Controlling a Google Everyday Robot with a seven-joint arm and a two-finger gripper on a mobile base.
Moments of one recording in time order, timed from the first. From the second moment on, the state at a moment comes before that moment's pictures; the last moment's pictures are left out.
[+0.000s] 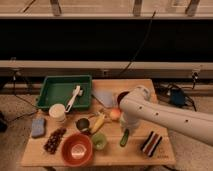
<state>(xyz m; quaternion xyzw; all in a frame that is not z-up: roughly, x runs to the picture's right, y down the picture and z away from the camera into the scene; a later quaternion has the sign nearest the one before) 0.110 0.223 0.728 -0.28 -0.21 -0.52 0.78</state>
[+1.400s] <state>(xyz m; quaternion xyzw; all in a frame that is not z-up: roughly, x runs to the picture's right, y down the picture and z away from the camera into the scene) -0.058 0.262 0.671 -0.23 -0.29 -0.64 0.67</state>
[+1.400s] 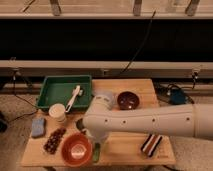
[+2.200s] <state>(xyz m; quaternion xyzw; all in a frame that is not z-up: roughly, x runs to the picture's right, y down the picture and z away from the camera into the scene) -0.133 0.270 0.660 -0.19 -0.33 -0.69 0.61</state>
